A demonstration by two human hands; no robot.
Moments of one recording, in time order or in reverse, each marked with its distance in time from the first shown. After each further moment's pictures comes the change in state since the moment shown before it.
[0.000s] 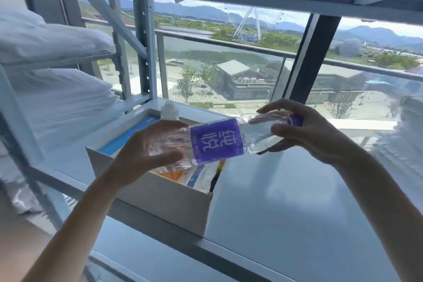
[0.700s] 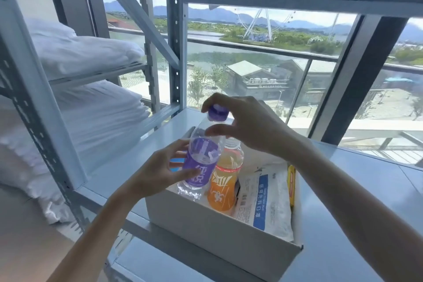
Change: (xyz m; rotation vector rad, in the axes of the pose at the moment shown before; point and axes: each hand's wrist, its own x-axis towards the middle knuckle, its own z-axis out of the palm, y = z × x) left_hand 0.027 -0.090 -0.107 0.138 -0.086 -0.167; right_hand 0.168 -0.026 0.160 -0.933 0.023 -0.261
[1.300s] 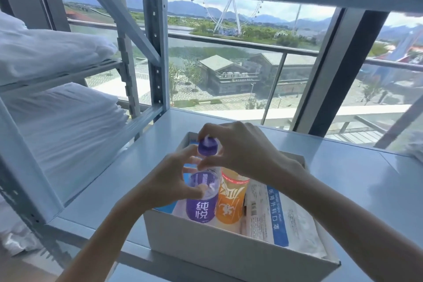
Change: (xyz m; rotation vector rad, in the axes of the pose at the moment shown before) left_hand 0.036 -0.023 -0.013 0.081 -0.205 0.137; right_hand 0.021 -0.002 0.060 -0.165 -0.042 0.112
